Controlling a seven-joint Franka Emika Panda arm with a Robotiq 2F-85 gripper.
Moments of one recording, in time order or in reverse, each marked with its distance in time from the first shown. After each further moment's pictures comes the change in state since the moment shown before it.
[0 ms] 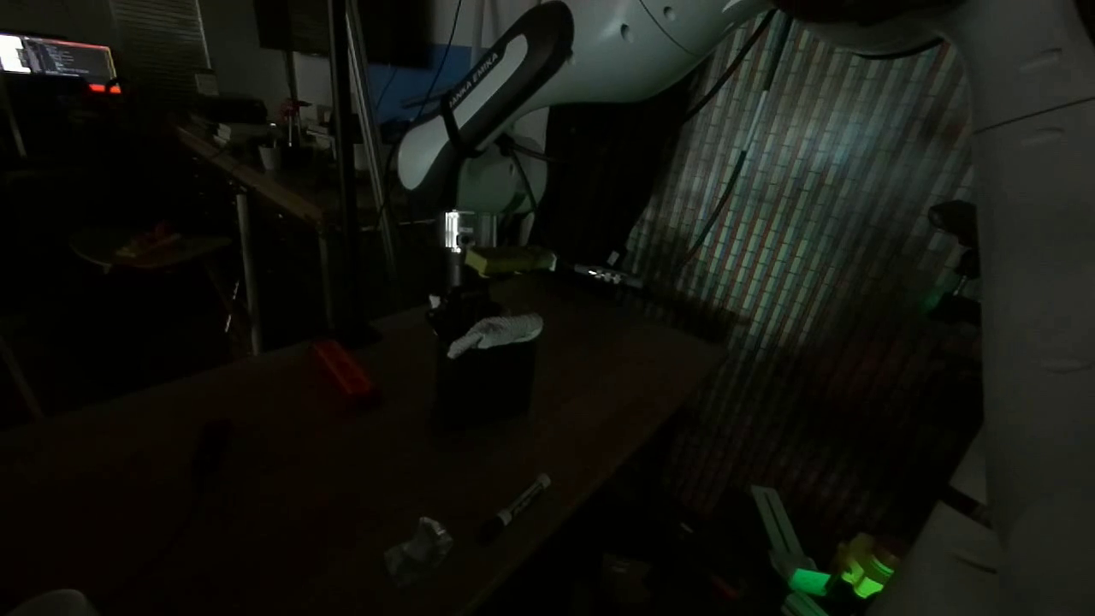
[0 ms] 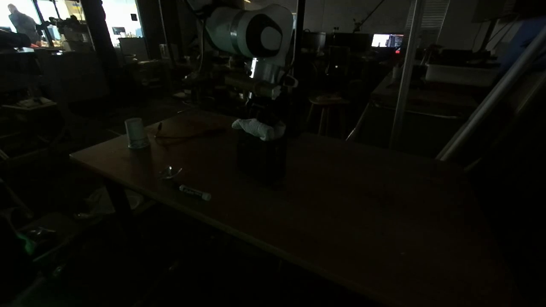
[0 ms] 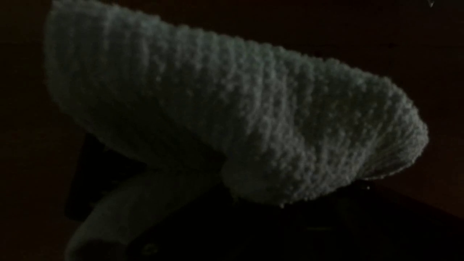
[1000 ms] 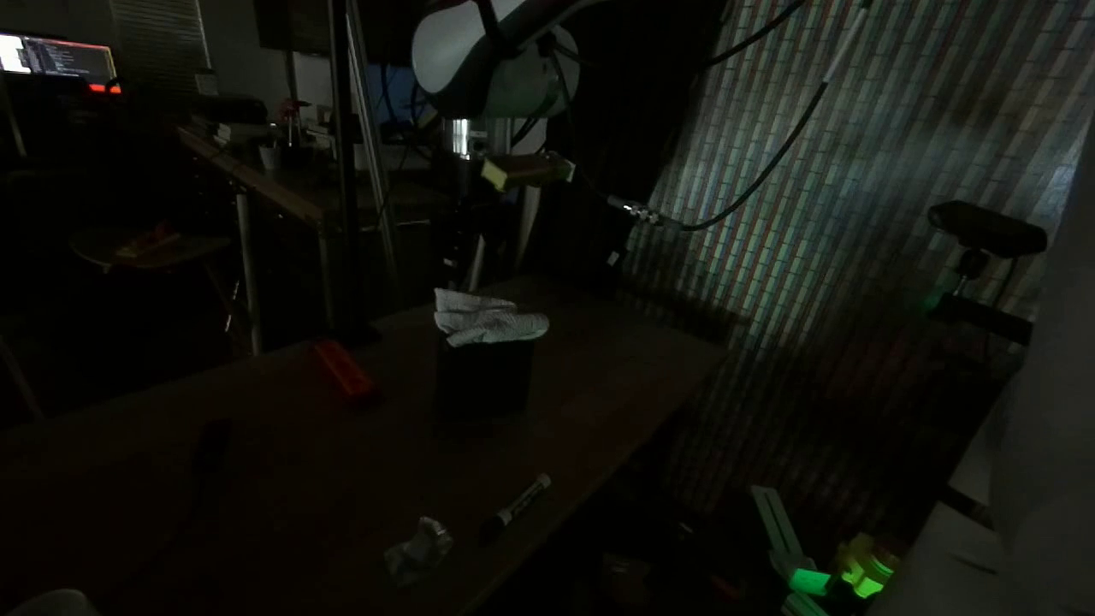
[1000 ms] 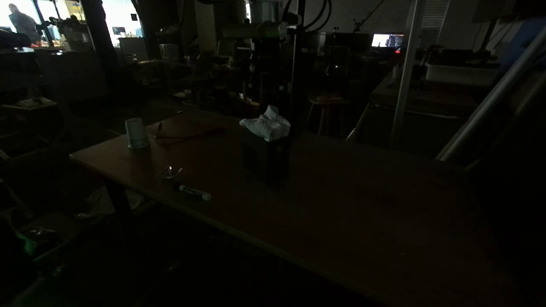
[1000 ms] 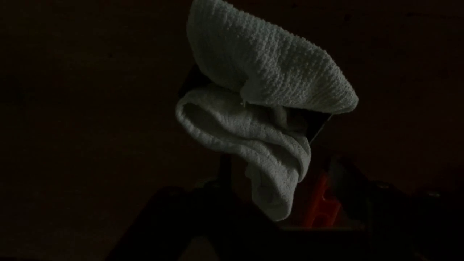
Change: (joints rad) arm 0.016 -0.238 -0.008 -0.035 -0.175 0.022 0.032
